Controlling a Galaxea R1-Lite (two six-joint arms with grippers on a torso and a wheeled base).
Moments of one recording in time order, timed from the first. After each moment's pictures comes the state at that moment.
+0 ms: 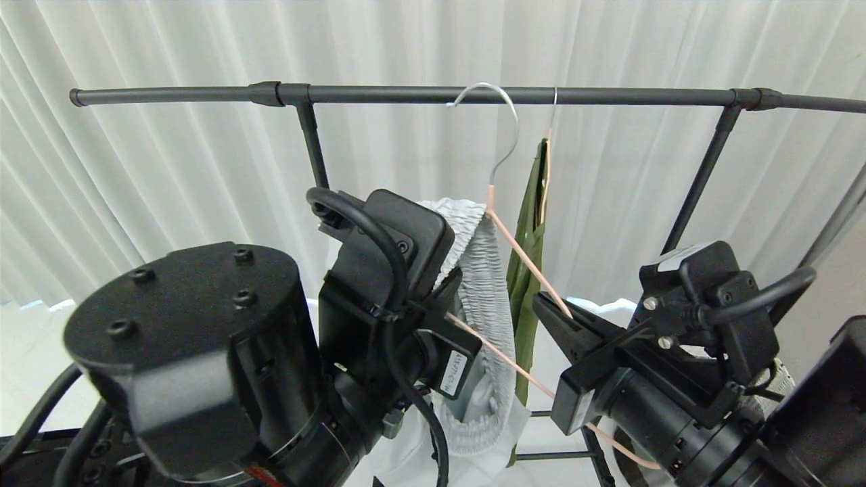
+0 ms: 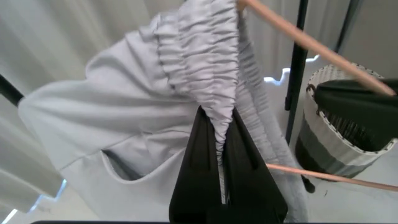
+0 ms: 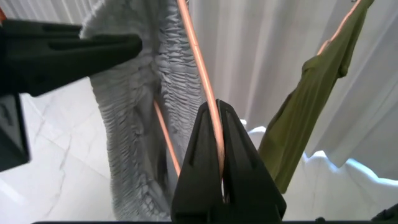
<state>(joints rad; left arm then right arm) -1.02 1.58 -0.73 -0.80 0.53 0.27 1.18 1.59 -0.54 -1.16 -0.54 -0.04</state>
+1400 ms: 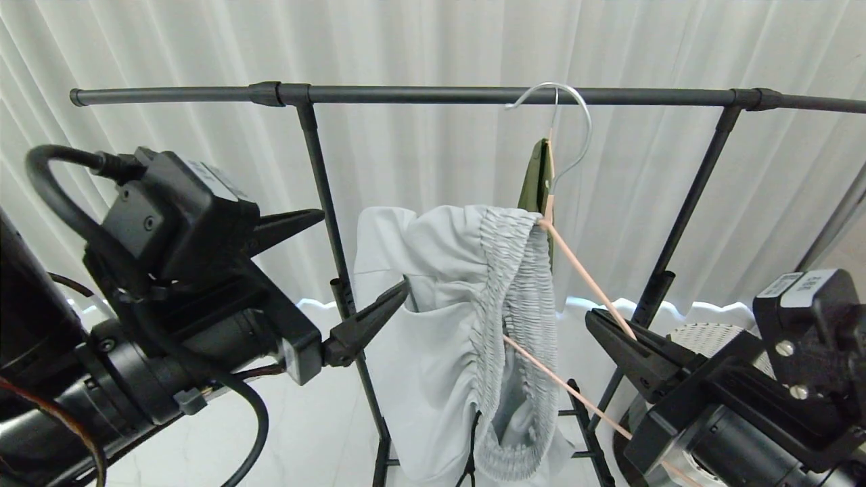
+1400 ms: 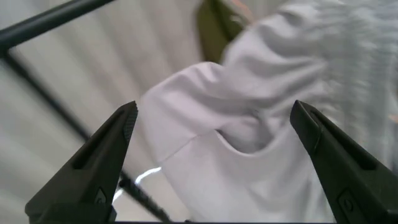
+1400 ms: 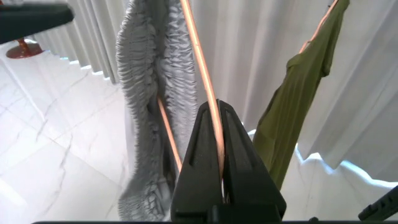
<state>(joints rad) -0.68 1.29 -0.59 -0.70 -0.02 0.42 1.19 1.45 -0.38 -1.18 -0.53 -0.06</state>
